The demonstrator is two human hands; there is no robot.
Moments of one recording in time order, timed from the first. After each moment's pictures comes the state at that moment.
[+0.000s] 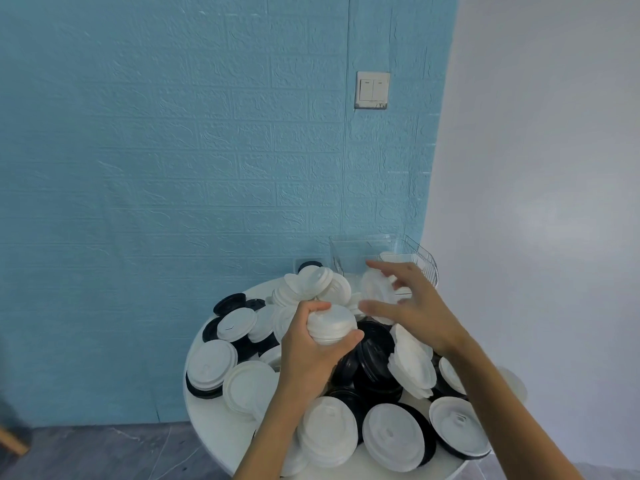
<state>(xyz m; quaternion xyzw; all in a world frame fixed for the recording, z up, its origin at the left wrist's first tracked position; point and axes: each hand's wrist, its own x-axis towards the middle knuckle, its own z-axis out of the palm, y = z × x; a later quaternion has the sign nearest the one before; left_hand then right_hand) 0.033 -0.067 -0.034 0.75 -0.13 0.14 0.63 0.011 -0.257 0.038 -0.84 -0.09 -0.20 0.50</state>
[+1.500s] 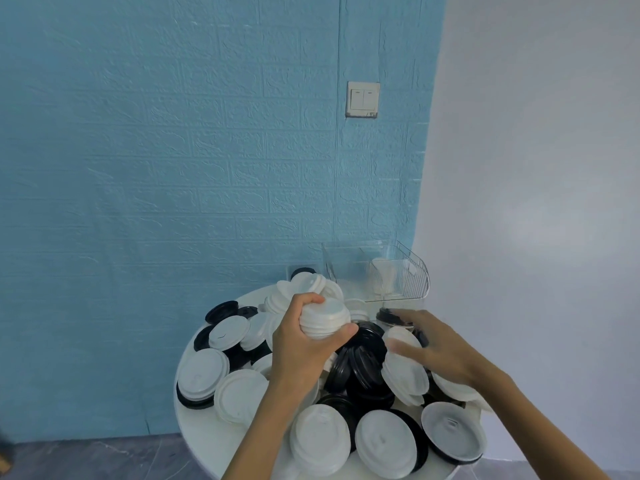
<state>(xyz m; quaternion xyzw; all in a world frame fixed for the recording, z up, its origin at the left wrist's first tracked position) 0.031 -0.066 -0.011 0.75 -0.16 0.19 0.62 0.011 -0.326 -0.016 -0.94 -0.03 -0.08 0.34</state>
